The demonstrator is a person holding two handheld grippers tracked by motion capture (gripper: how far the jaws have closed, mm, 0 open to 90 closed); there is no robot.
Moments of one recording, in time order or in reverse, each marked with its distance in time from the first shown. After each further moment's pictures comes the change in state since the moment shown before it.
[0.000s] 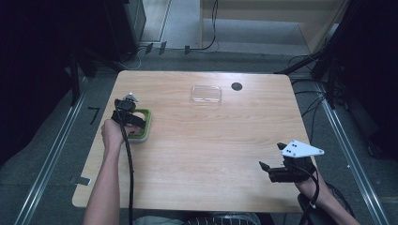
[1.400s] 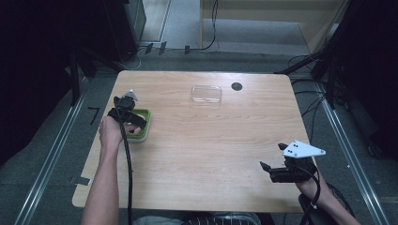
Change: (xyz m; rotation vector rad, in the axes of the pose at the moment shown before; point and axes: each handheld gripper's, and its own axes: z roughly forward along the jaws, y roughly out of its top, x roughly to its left) left arm -0.010 0.001 -0.029 0.083 0.025 0.008; right arm -0.002 -0.002 -0.001 0.001 -0.005 0.004
